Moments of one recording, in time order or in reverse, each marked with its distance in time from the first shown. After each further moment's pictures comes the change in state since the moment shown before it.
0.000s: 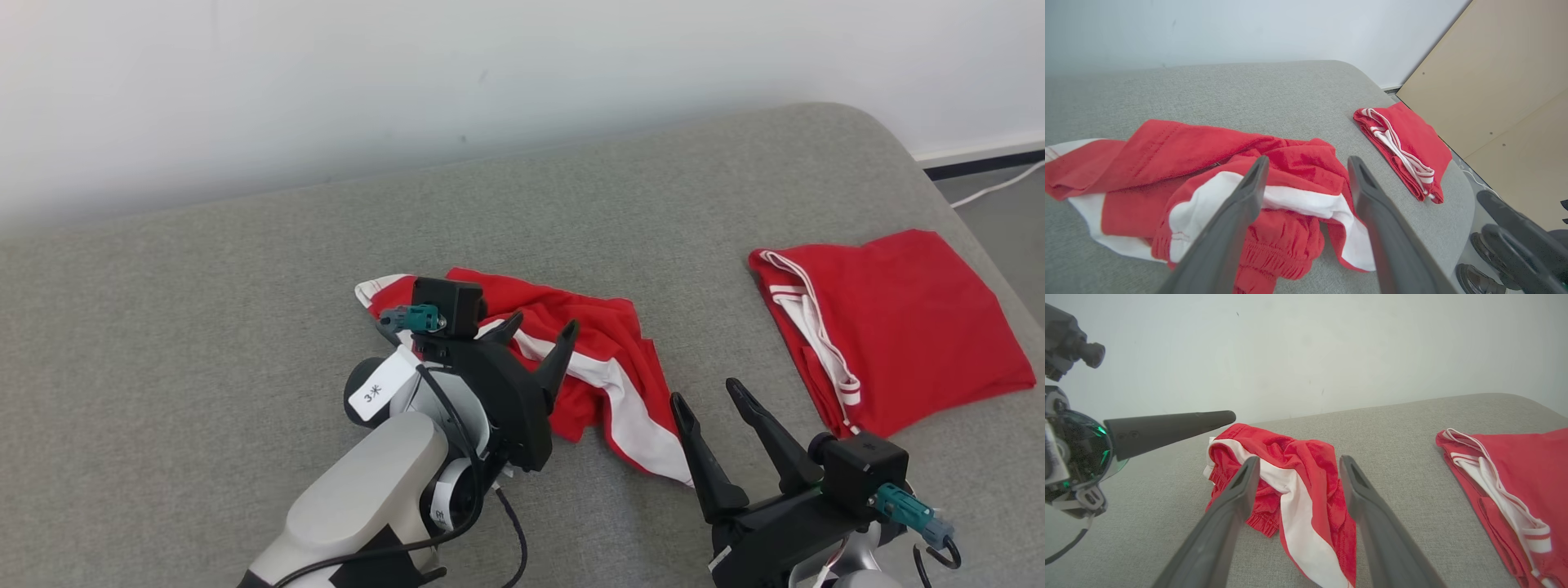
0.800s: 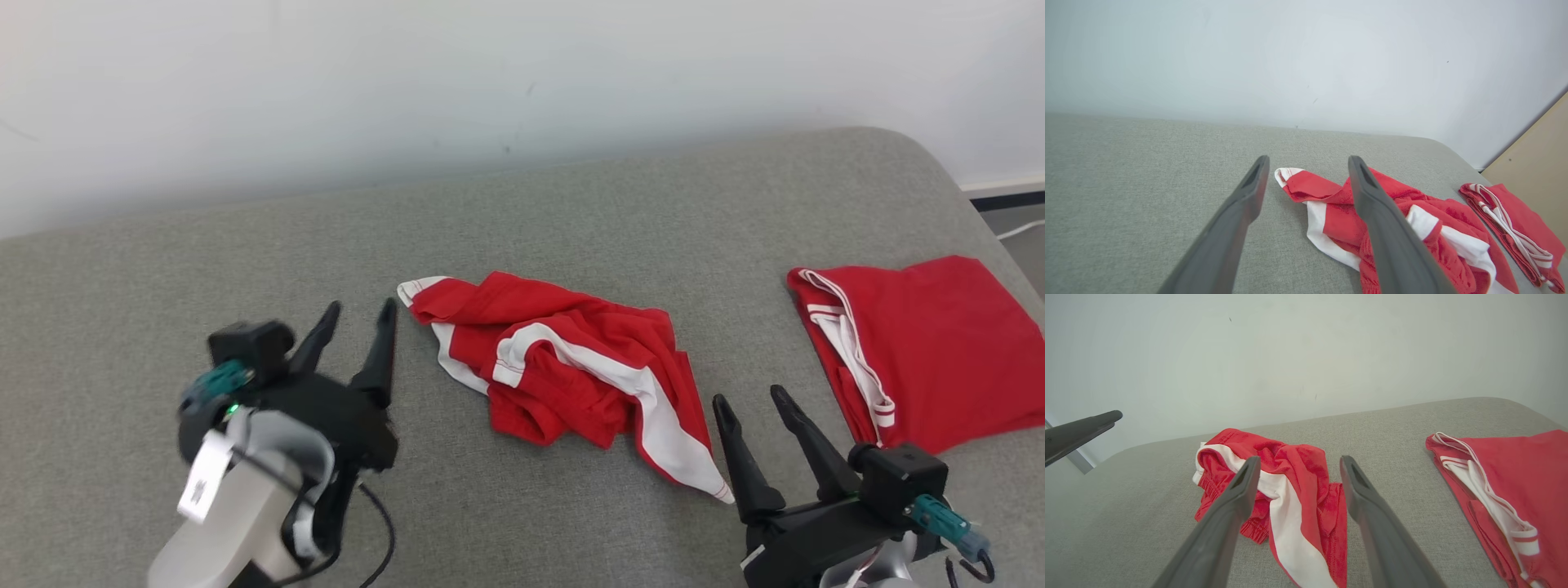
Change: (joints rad) left arm 0.122 0.157 0.190 0.013 0.058 0.001 -0.251; right arm 0.032 -0.017 -0.049 0.014 0.008 -0.026 -0.036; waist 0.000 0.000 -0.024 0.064
